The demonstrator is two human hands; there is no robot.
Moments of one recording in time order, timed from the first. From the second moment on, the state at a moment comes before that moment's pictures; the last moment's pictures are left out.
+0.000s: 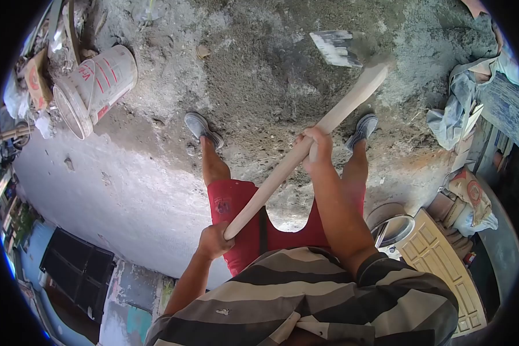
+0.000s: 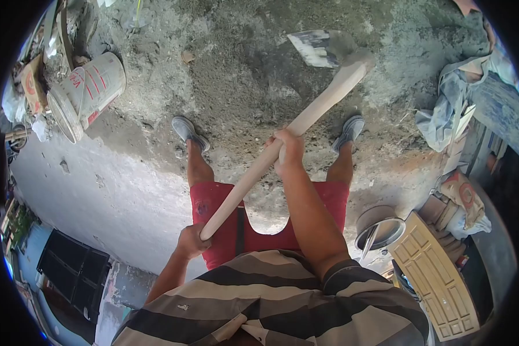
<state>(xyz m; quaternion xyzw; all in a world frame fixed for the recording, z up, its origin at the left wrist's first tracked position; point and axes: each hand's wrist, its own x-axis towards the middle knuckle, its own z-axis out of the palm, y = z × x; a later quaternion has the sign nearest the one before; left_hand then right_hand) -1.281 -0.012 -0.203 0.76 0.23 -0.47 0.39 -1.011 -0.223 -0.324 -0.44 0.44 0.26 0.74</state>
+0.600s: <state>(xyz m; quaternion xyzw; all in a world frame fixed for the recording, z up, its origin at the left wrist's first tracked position) -1.380 -0.005 -0.163 0.73 0.33 -0.49 0.35 -1.101 -0.177 -0.351 -0.49 0.47 0.31 0.66</state>
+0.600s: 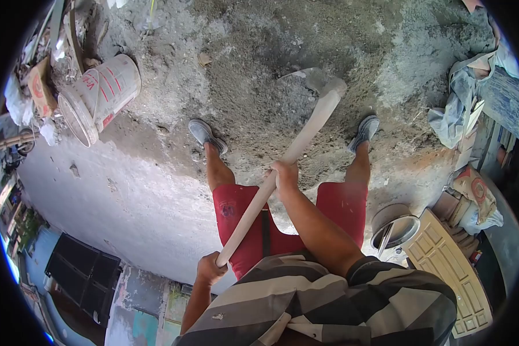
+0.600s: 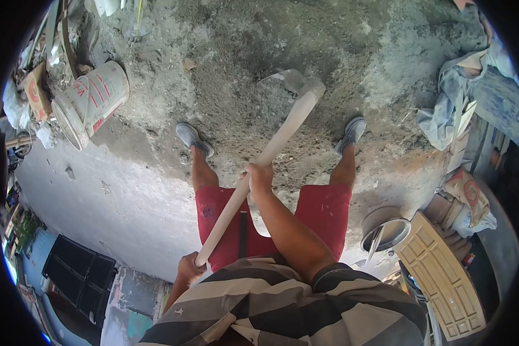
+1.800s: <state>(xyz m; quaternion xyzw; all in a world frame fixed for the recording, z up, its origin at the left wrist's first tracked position) -1.189 -0.120 -0.268 0.68 0.25 -0.47 0.50 -0.909 -0.265 -0.477 -0.72 0.37 0.26 0.54</state>
